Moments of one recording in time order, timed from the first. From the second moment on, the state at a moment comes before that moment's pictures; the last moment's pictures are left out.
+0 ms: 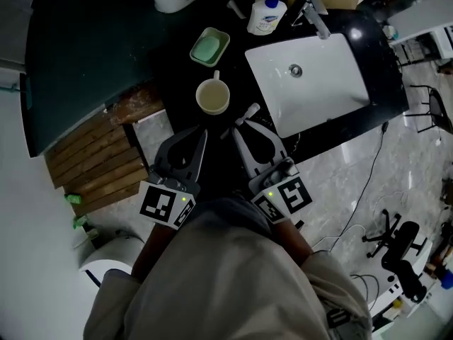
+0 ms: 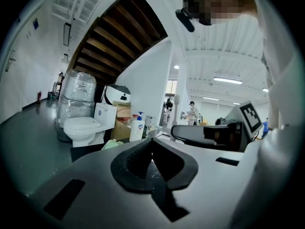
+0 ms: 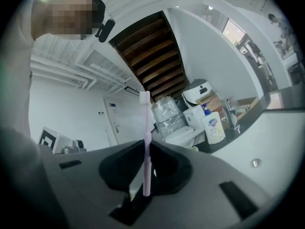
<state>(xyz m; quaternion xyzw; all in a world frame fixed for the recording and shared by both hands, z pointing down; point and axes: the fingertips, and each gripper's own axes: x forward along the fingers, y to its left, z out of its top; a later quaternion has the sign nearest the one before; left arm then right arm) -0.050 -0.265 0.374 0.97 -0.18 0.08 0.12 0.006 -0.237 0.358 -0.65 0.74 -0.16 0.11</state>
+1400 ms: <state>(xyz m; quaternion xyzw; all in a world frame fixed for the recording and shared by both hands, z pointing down) -0.081 -0.306 0.401 0.98 0.04 0.08 0.19 0.015 -0.313 0.360 -0.79 0.60 -0.08 0.08</state>
